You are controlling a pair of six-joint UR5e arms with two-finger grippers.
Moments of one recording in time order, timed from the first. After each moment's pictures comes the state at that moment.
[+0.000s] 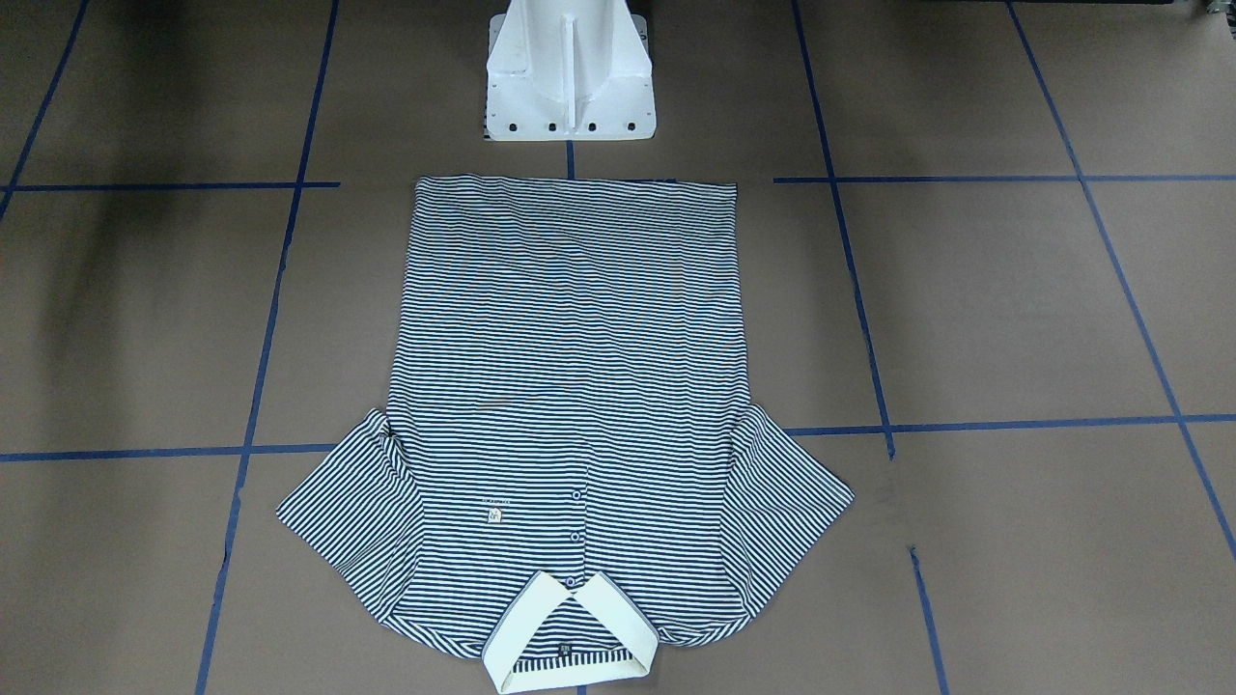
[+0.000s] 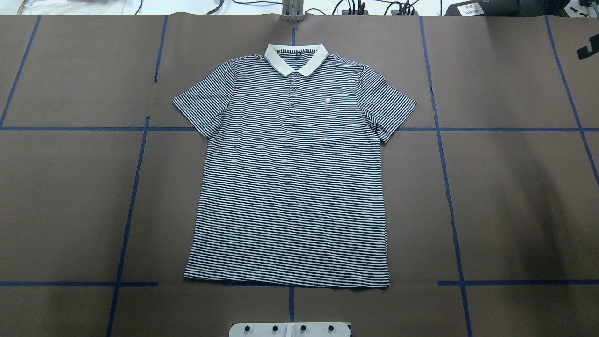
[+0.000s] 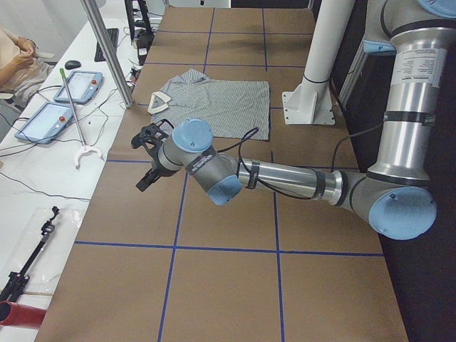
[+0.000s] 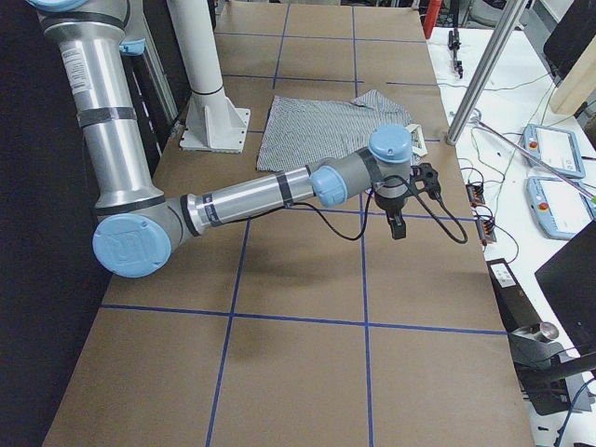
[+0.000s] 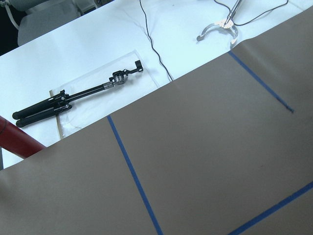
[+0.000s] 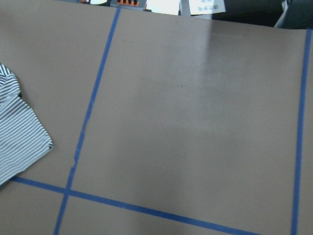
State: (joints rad) left arm -1.55 -1.65 -1.63 -2.34 -2.38 -0.11; right arm 1.40 -1.33 1.67 -1.37 2.36 0.34
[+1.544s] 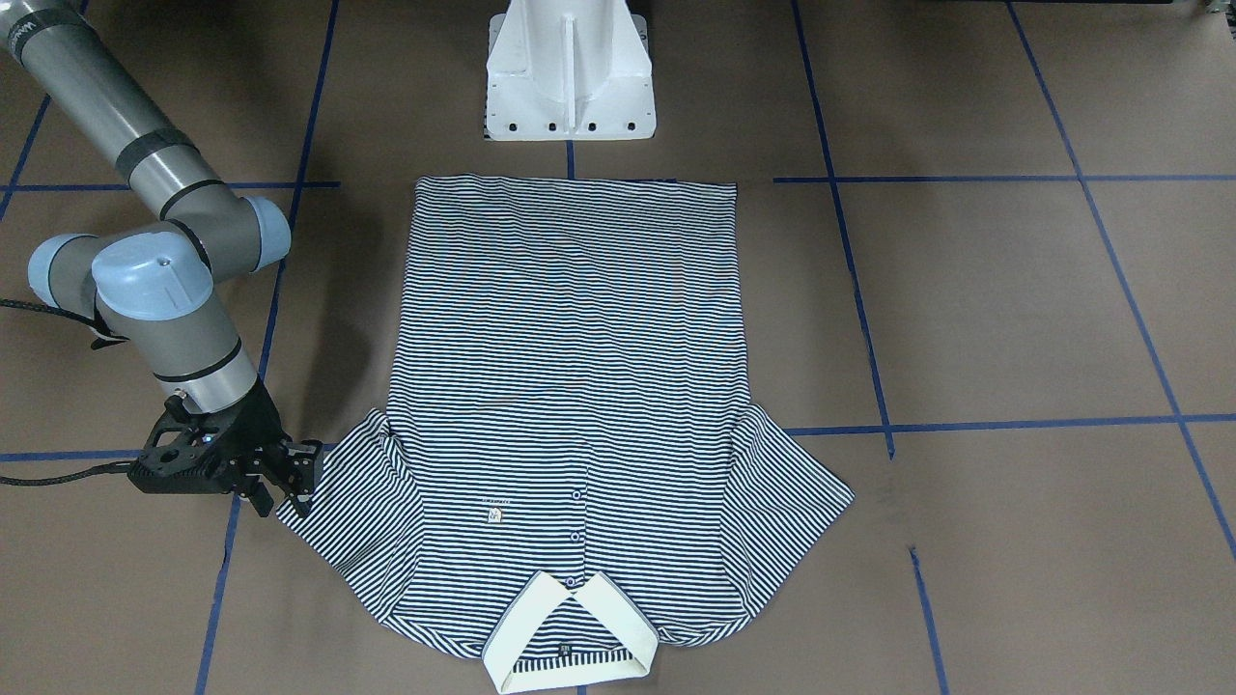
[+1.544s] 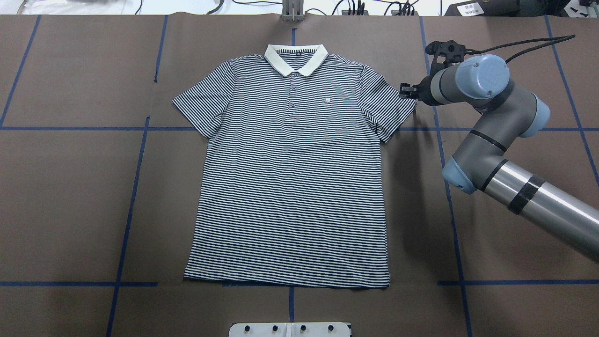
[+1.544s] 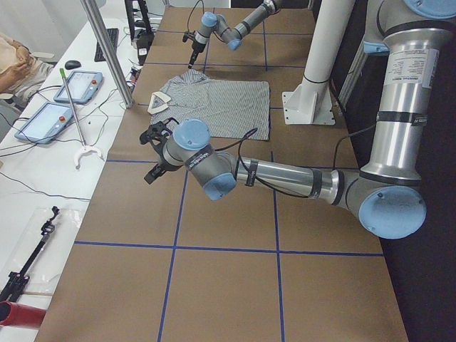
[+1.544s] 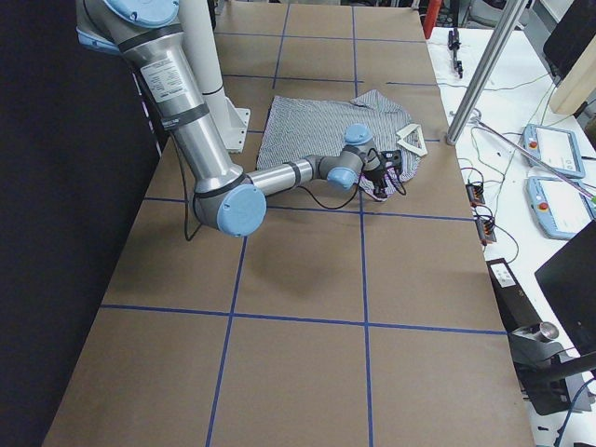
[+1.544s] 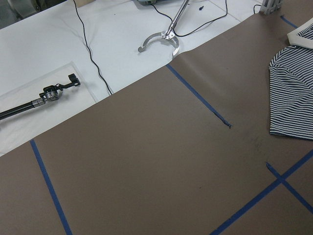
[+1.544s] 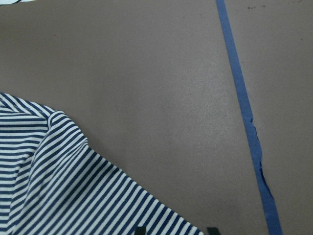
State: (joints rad) left arm -1.49 -1.65 -1.63 -2.36 -2.38 -0.12; right arm 0.83 -1.09 1.30 -0.86 1.74 1.13
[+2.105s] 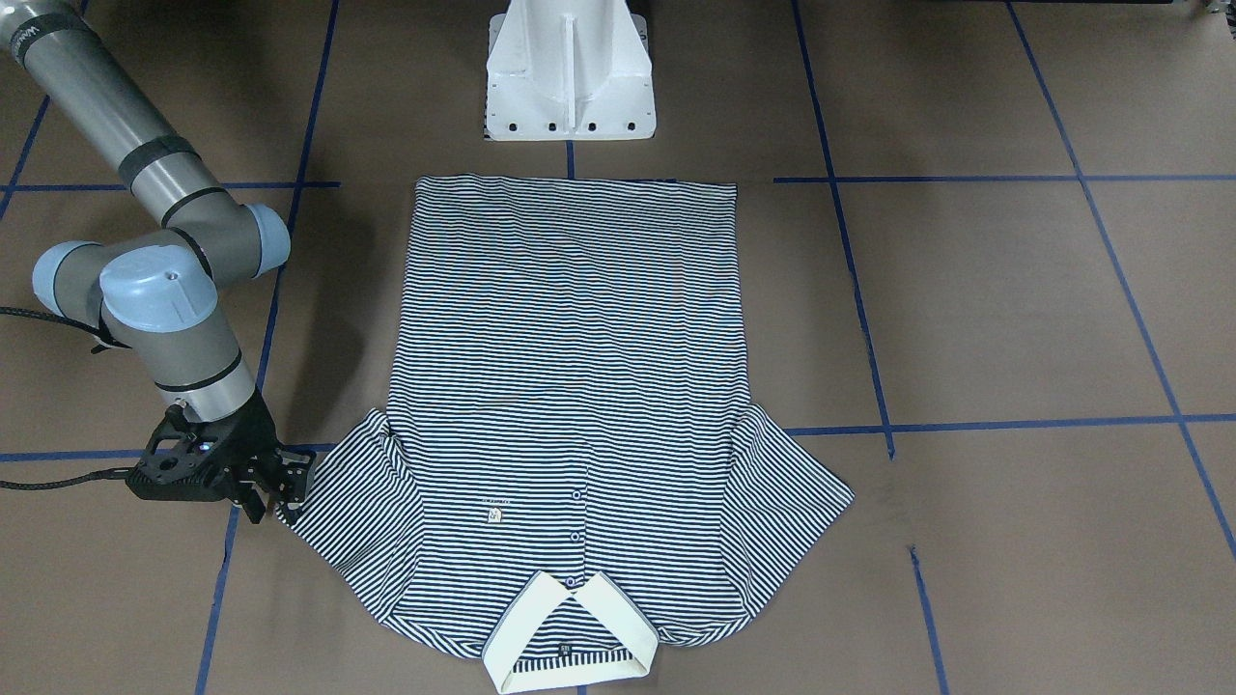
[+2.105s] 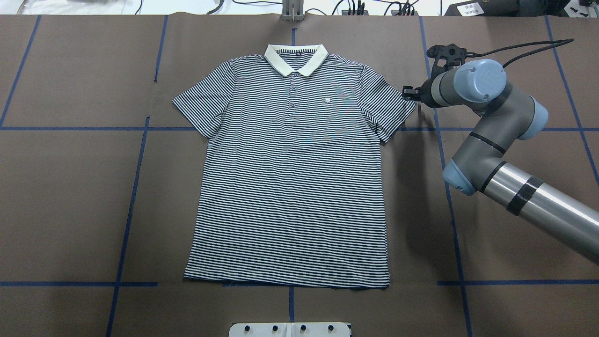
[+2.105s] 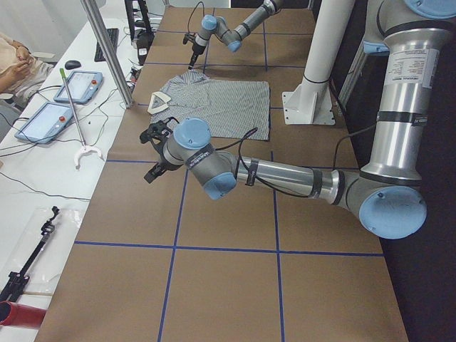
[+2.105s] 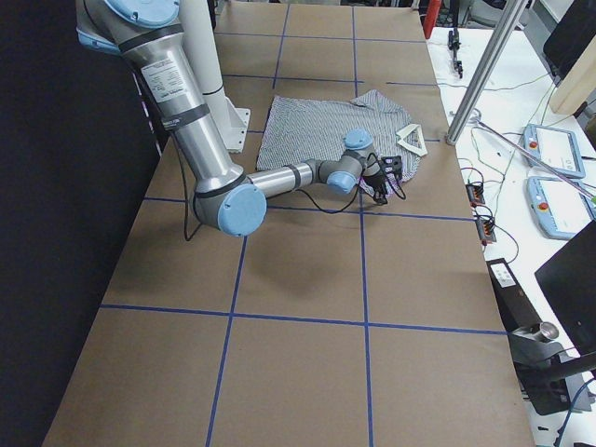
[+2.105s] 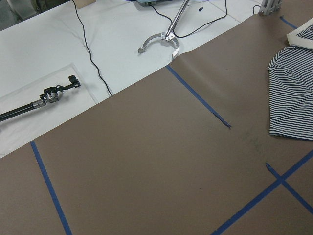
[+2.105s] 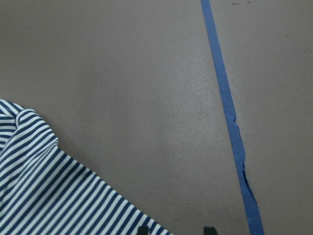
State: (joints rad) left arm -1.49 -1.65 -1.64 -2.36 -2.38 -0.12; right arm 0.82 -1.09 1.27 -0.86 1.72 1.13
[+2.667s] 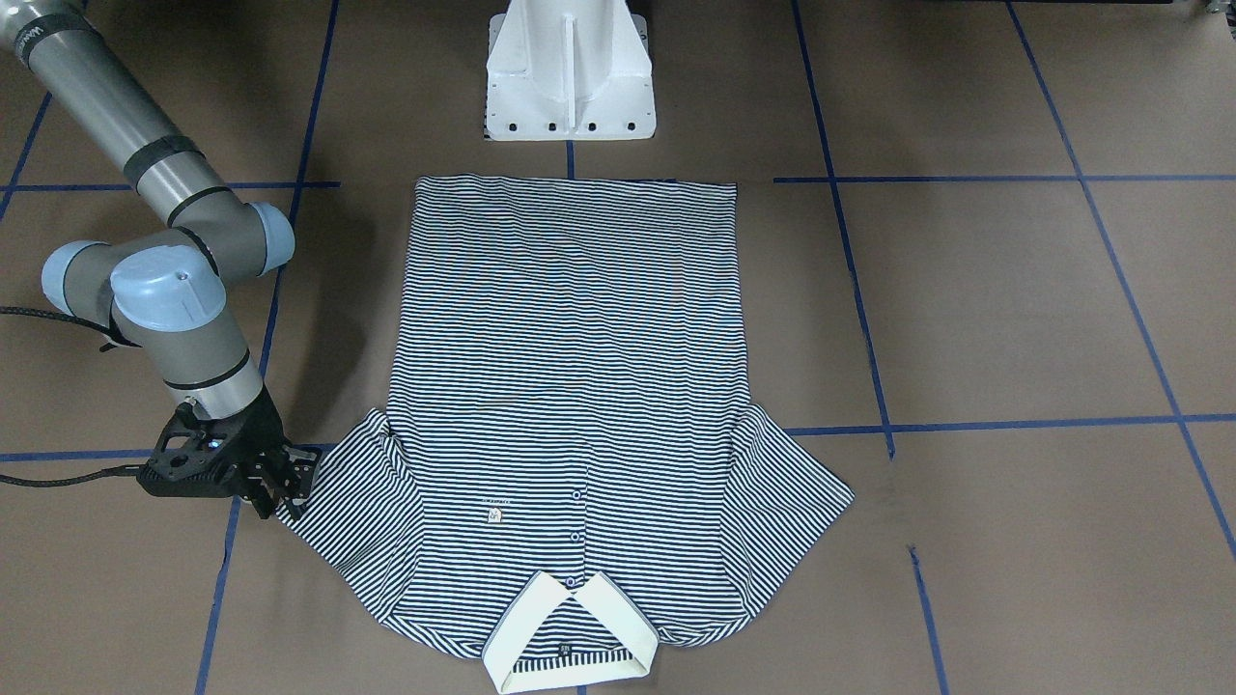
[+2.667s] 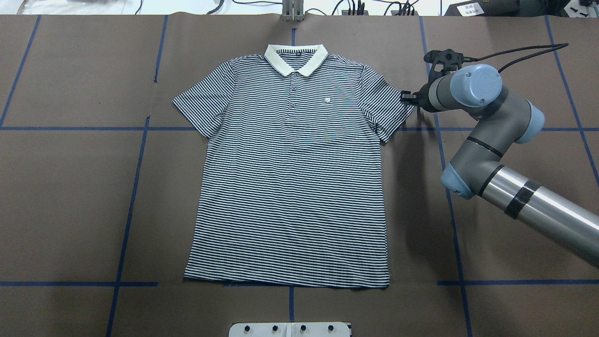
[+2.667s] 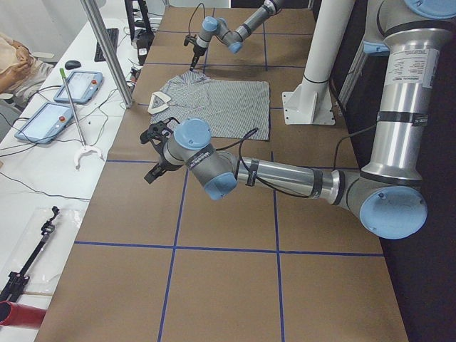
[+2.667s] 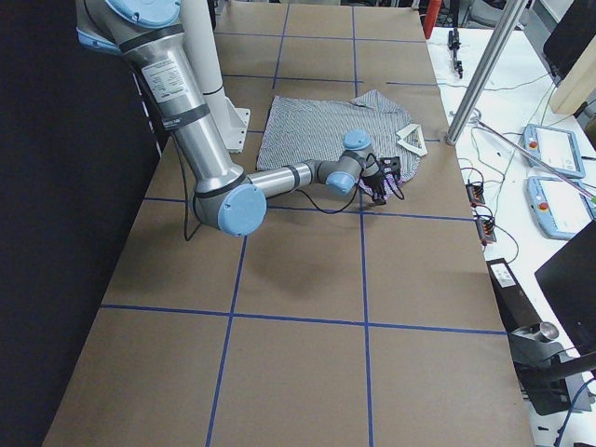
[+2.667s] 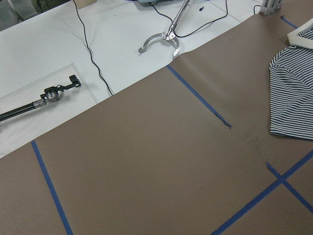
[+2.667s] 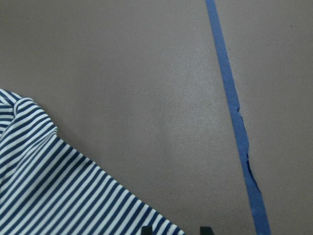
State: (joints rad) left arm -1.49 -1.65 -1.64 -2.36 -2.38 -0.12; right arm 0.81 -1.09 1.27 -0.86 1.72 1.13
